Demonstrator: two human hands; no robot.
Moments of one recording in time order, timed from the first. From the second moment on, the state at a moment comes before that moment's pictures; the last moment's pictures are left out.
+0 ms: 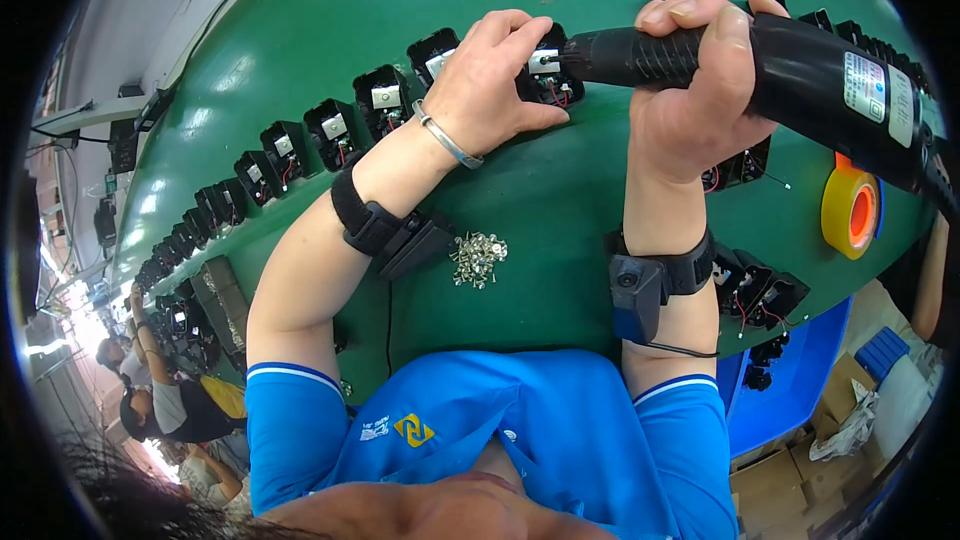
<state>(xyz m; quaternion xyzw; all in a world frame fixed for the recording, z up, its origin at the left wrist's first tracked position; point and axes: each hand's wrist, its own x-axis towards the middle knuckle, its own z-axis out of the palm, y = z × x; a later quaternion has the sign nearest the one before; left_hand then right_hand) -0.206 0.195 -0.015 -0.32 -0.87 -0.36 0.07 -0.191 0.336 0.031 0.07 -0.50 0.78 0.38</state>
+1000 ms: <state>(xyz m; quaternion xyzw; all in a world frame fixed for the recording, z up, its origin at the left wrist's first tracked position) -0.199 0.181 -0.016 -0.29 -0.89 -0.34 0.02 -0.193 0.317 0.035 0.15 -0.51 0.77 0.37</state>
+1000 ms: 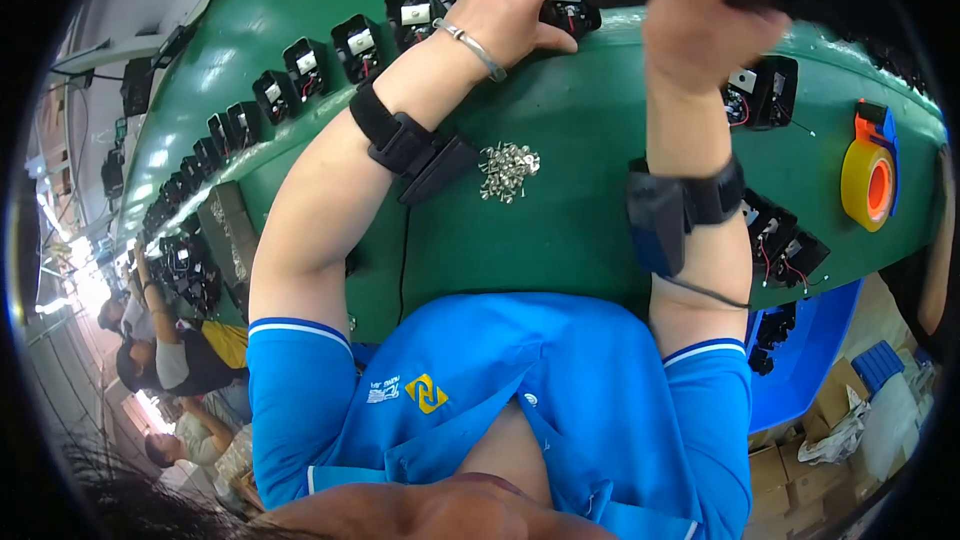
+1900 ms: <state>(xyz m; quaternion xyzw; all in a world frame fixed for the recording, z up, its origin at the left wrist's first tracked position) -0.066 0.169 0.007 -0.37 -0.87 -0.31 0.05 -0.051 0.381 0.060 0.15 -0.42 0.86 0.25</state>
